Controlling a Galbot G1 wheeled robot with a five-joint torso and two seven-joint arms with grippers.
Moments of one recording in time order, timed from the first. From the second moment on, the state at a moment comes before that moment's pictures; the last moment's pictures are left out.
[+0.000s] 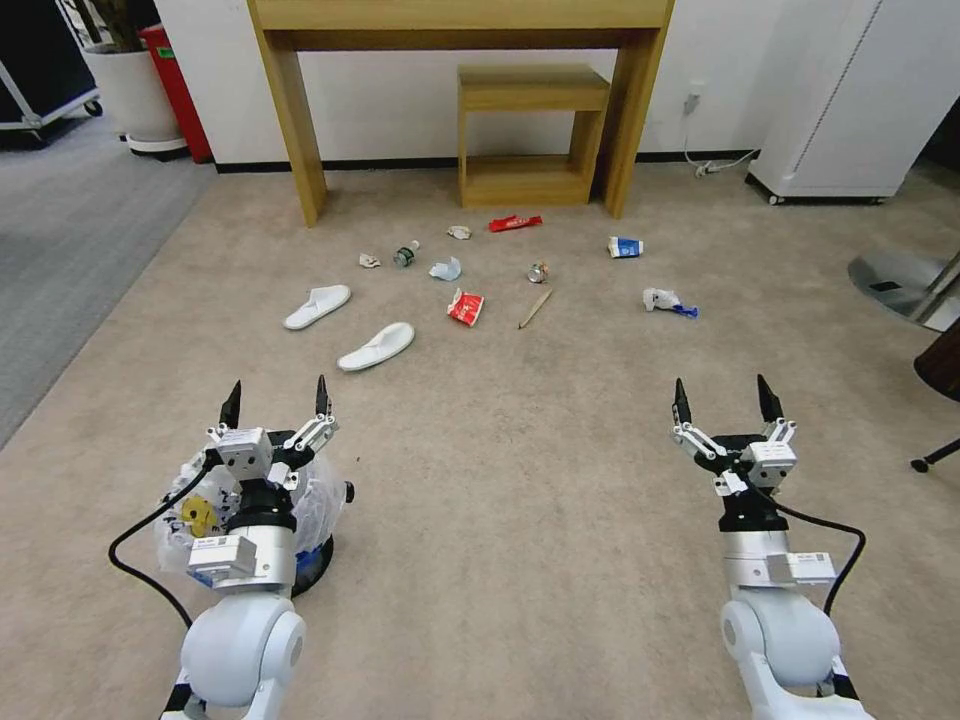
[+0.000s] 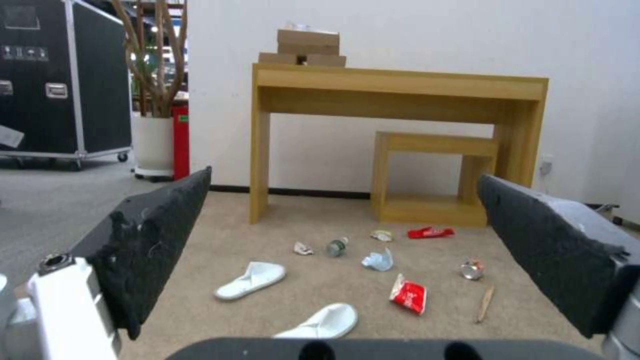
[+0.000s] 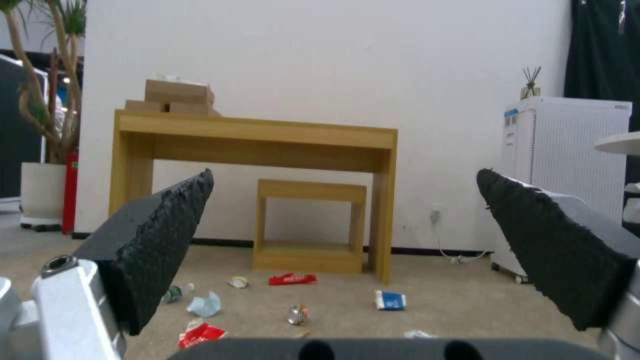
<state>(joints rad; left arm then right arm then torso) 1.44 -1.36 -0.52 -2.12 -0.17 -0.15 -0.20 -1.39 1.36 0.65 1.91 0.20 0.45 -0.05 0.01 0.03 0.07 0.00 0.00</state>
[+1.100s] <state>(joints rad) 1.45 -1.36 -0.52 -2.13 -0.18 -0.15 -0.20 -1.40 1.37 0.67 1.91 0.17 0.47 -0.05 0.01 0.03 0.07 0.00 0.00</state>
